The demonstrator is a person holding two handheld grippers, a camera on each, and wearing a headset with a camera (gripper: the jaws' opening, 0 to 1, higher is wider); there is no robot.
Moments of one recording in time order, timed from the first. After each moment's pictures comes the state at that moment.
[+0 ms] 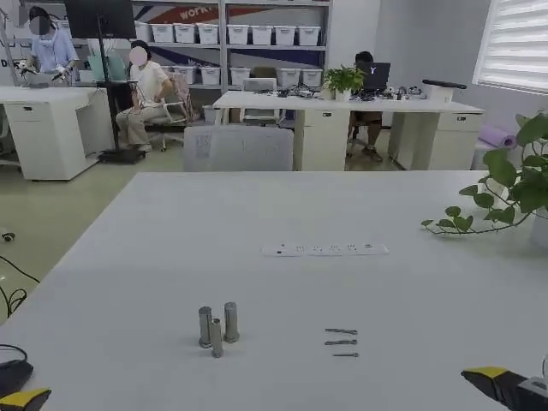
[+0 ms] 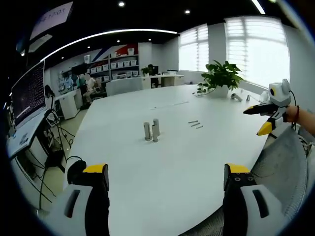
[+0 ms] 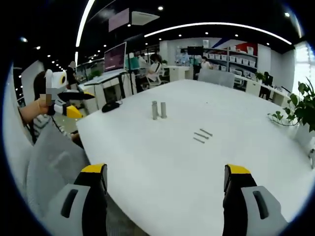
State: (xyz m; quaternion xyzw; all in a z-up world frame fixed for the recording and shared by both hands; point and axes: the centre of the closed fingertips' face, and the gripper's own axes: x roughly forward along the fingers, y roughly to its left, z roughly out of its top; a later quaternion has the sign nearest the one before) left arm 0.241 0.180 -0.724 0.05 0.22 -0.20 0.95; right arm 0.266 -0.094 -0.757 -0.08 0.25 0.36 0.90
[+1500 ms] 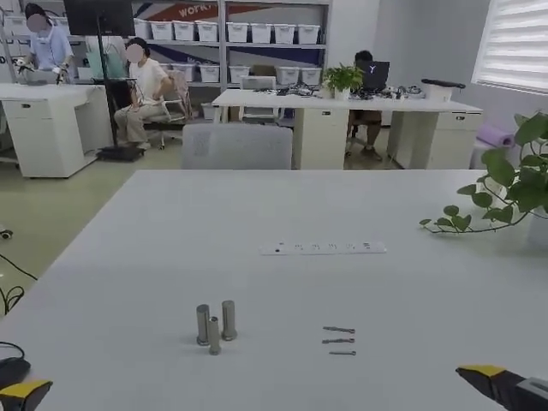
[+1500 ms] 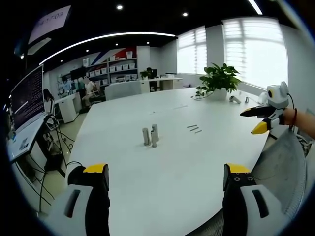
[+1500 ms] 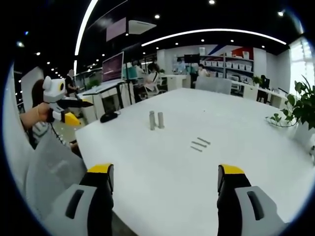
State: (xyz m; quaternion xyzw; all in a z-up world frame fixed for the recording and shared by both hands) left arm 0.238 0.178 -0.723 0.05 0.22 -0.20 0.95; right arm 0.267 -0.098 -0.750 -0.06 0.22 0.35 0.91
